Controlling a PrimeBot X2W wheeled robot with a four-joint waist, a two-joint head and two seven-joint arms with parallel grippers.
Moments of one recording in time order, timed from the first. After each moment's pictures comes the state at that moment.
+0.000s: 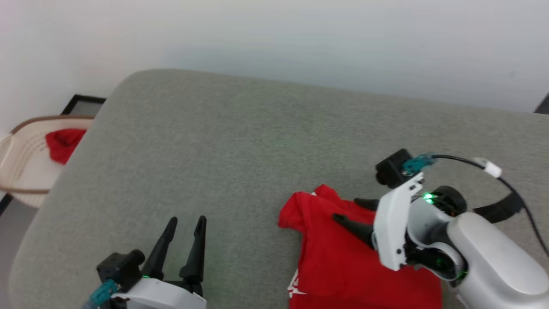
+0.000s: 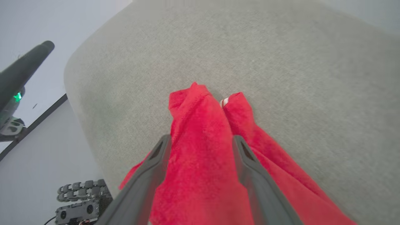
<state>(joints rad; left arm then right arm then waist) -0.08 0.17 -0.17 0.23 -0.53 -0.13 -0.26 -0.57 -0.34 0.67 0.27 0.79 0.13 0.59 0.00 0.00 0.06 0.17</state>
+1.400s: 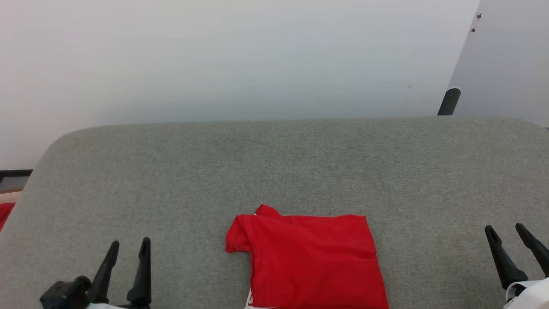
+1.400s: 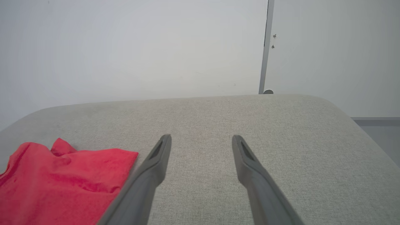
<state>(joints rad) 0.05 0.24 0.00 0.18 -0.48 -0.13 -0.26 0.00 -0.47 0.10 0.17 0.60 0.13 -0.08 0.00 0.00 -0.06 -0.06</state>
